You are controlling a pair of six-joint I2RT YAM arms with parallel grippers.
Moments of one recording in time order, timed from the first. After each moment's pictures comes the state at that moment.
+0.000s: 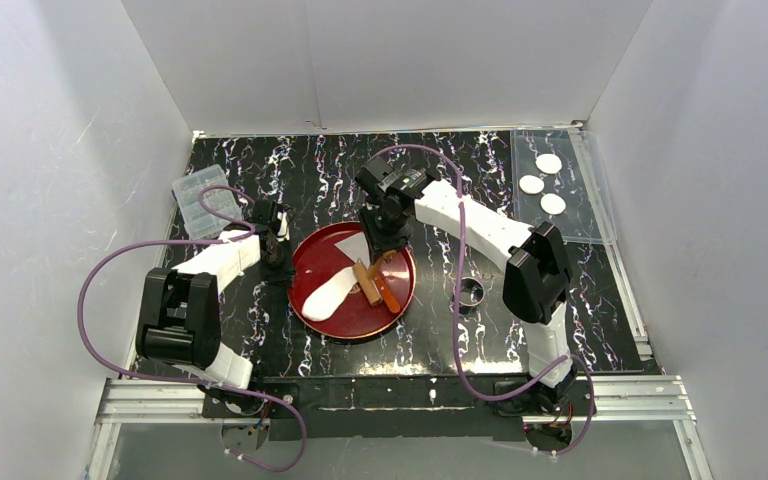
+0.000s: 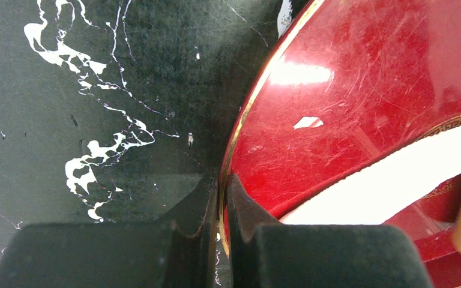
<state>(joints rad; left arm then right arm) -0.15 1.52 0.86 -0.65 0.02 -0.28 0.85 2.00 1.83 -1.04 -0.14 0.46</state>
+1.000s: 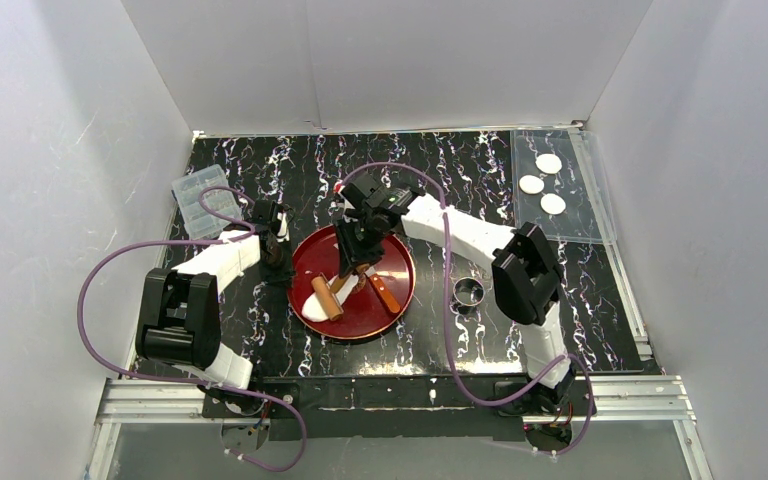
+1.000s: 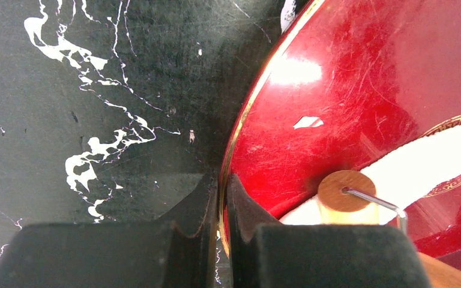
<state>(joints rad) -0.15 1.52 0.86 -0.66 0.02 -0.28 0.91 2.05 1.77 -0.81 -0.34 0.50</state>
